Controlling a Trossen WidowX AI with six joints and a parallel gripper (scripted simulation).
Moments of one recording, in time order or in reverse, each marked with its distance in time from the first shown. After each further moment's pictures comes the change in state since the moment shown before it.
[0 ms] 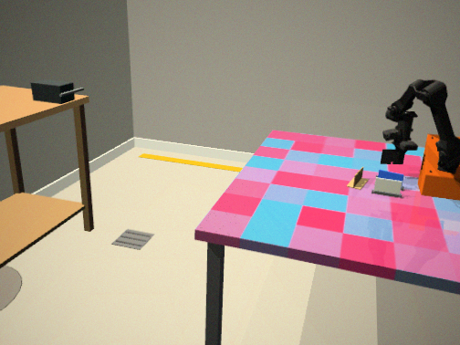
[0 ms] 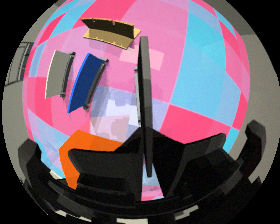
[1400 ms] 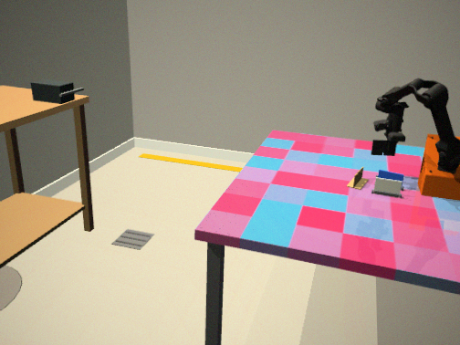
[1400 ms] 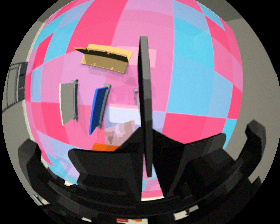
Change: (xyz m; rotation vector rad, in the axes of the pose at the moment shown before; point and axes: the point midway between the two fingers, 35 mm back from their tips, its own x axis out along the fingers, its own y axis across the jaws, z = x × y) arm -0.042 0.006 0.047 0.158 0.015 -0.022
